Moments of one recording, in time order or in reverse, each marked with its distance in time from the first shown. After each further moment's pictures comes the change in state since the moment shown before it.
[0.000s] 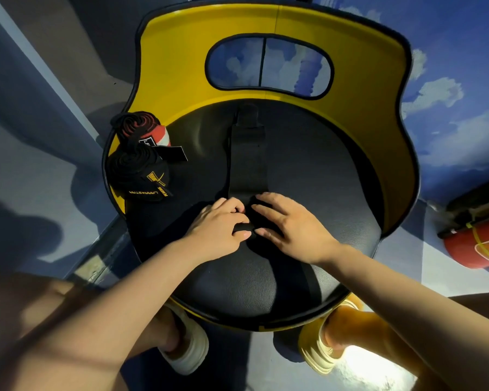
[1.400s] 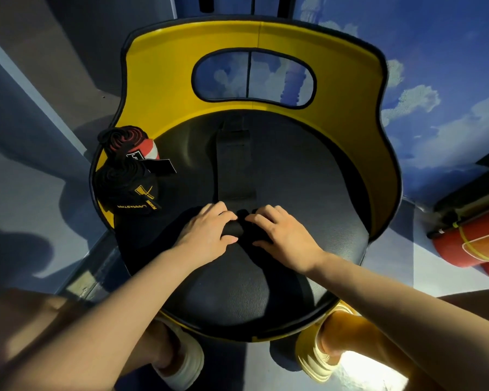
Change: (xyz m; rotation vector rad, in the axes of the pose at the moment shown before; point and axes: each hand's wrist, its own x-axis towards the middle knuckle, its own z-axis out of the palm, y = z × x) left_hand 0.009 0.001 -0.003 -0.006 0.037 -0.081; right_hand -0.003 0.001 0.009 -0.010 0.061 0.063
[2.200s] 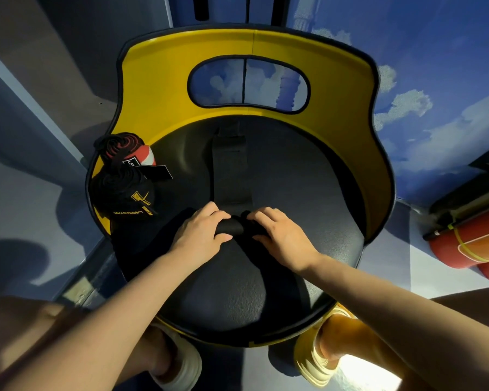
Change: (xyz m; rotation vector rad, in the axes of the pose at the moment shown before) left_hand 0.003 -0.002 0.000 -0.070 0.095 -0.050; right_hand 0.003 0.004 -0.001 0.145 0.052 0.115
